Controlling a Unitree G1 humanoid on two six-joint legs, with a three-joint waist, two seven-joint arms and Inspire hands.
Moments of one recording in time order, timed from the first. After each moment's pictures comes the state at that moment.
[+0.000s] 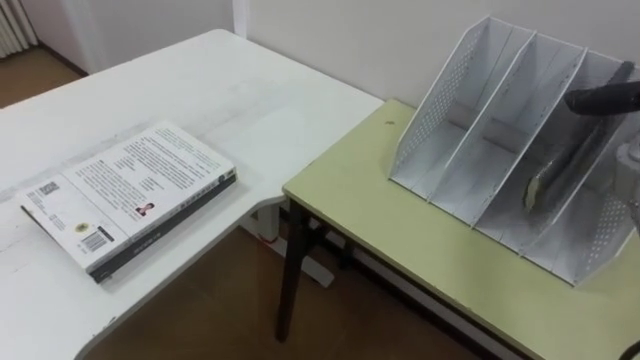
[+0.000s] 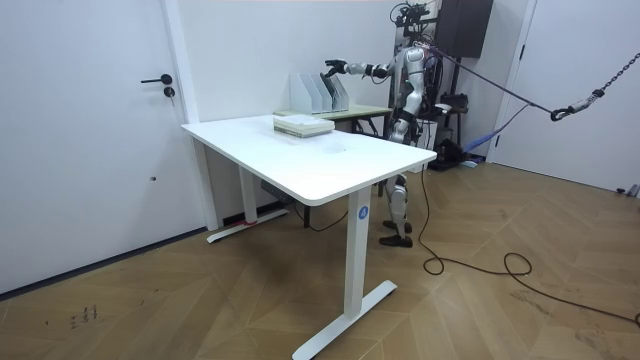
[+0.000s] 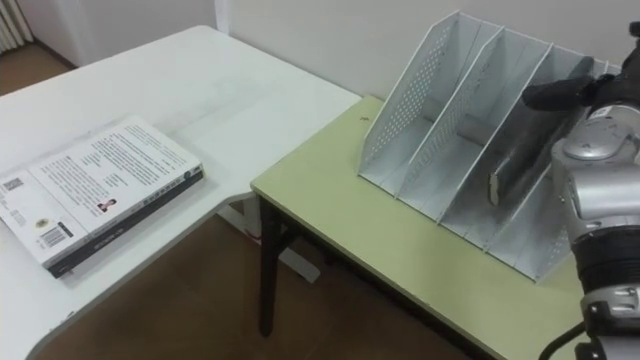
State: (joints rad) left arm 0.17 0.29 0.00 0.97 -0.28 0.19 -0.25; right arm -0.80 -0.58 -0.02 0.70 0.07 0.32 -0.51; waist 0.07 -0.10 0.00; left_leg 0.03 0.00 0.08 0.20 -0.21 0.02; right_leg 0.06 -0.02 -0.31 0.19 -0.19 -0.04
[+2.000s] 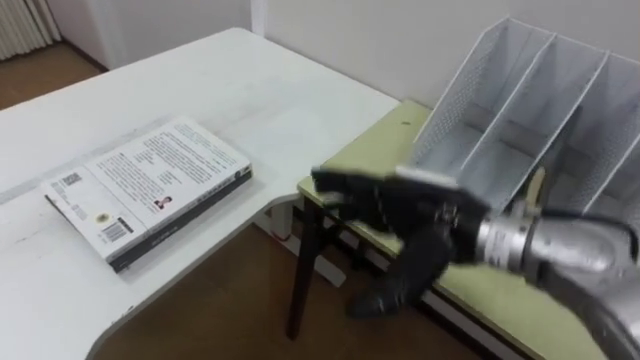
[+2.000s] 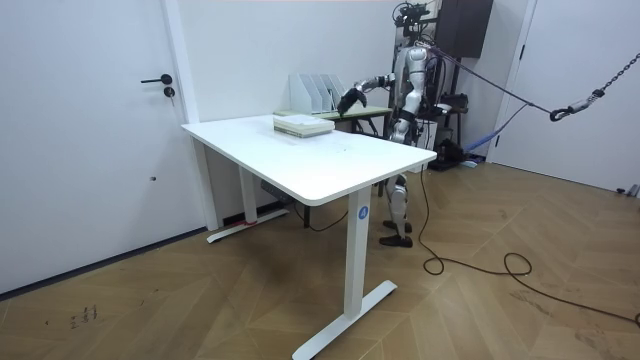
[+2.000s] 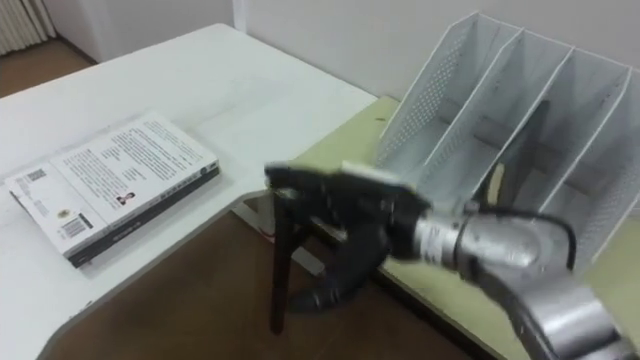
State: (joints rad) left arm 0.05 0.34 -0.05 1.11 -0.28 0.17 -0.34; right arm -0.20 -0.64 0.38 0.05 0.27 0.28 0.78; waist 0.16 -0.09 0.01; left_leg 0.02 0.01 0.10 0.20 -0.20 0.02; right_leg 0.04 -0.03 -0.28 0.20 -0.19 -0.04
